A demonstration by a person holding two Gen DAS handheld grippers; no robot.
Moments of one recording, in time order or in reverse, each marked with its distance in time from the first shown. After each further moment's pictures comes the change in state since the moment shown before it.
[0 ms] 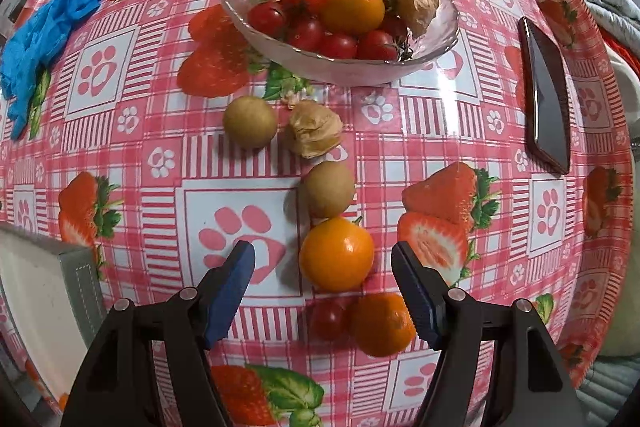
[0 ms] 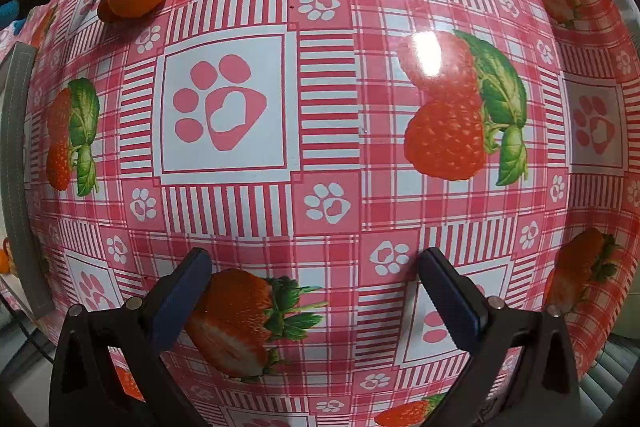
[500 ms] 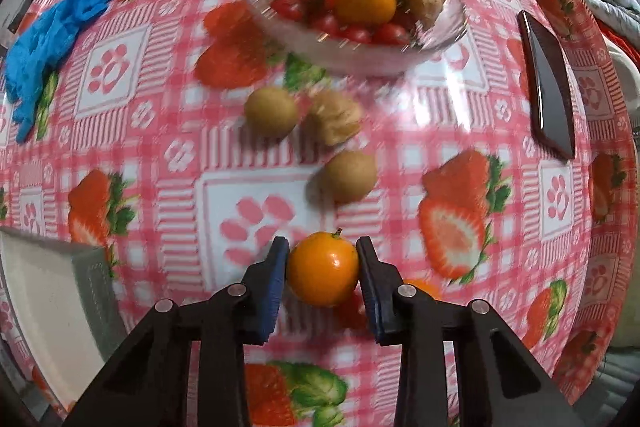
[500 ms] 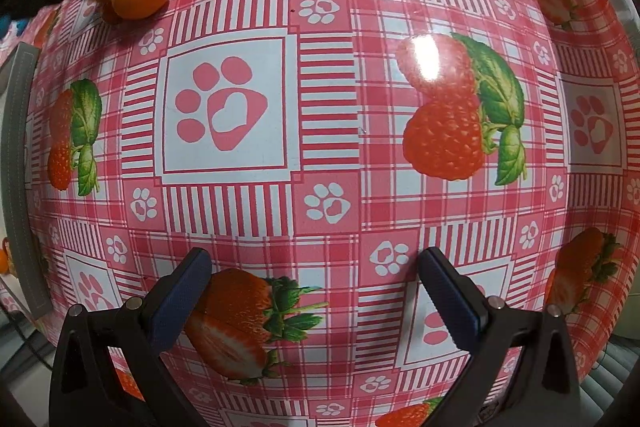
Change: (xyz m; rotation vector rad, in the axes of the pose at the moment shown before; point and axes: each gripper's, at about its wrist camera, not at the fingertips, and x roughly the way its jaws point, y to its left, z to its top) left arm 0.004 0.002 0.003 0.027 -0.009 0.014; right arm -0.001 -0.001 -0.003 0.003 -0.028 -0.002
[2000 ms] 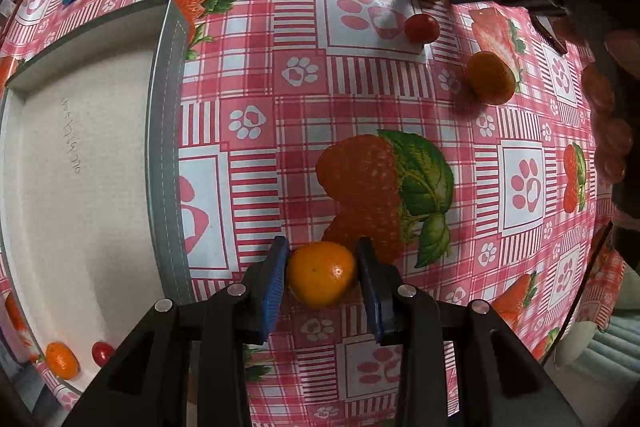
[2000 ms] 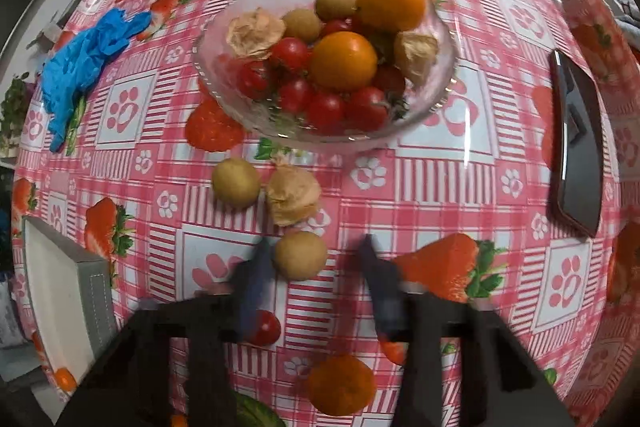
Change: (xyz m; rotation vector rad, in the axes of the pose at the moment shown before) left arm -0.006 0.099 -0.160 0.004 0.076 -0.051; right arm -0.030 0.125 0.217 -0.110 -0.213 0.116
